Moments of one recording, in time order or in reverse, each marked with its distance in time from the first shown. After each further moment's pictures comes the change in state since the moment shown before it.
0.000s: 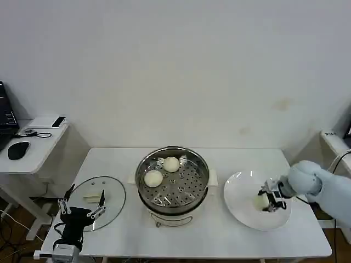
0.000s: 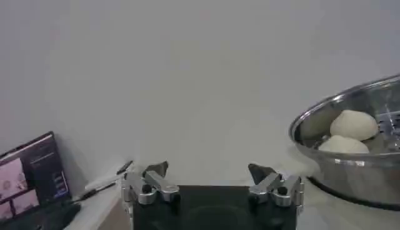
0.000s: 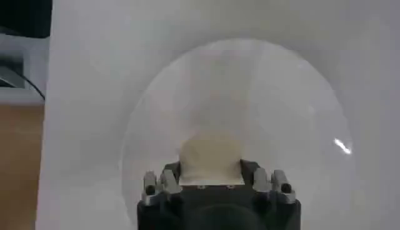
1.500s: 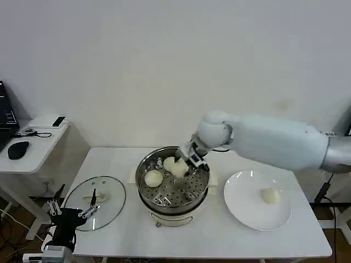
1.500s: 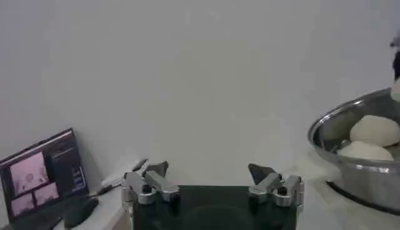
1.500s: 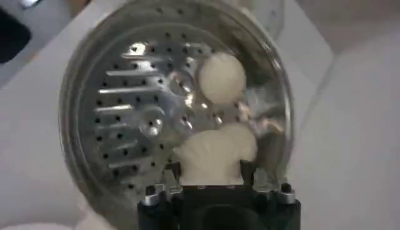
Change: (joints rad) left arm 0.015 -0.032 -0.058 -0.019 -0.026 -0.004 -0.002; right arm 0.629 0.616 -0.510 -0.015 0.210 0.083 0.027
